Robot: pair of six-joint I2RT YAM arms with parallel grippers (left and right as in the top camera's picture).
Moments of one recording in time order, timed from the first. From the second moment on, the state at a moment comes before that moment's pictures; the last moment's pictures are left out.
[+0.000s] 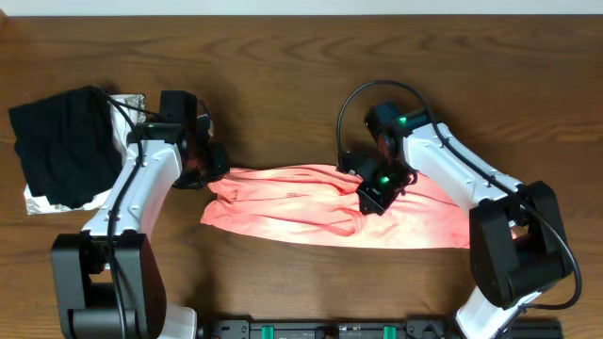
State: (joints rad) left arm -0.02 1.64 1.09 -0.83 0.19 -0.25; right arm 0.40 1.86 1.25 -1.14 -0.39 -0.47
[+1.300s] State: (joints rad) left arm -0.02 1.64 1.09 -0.83 0.19 -0.25; right arm 0.44 1.86 1.25 -0.92 -0.21 -0.14
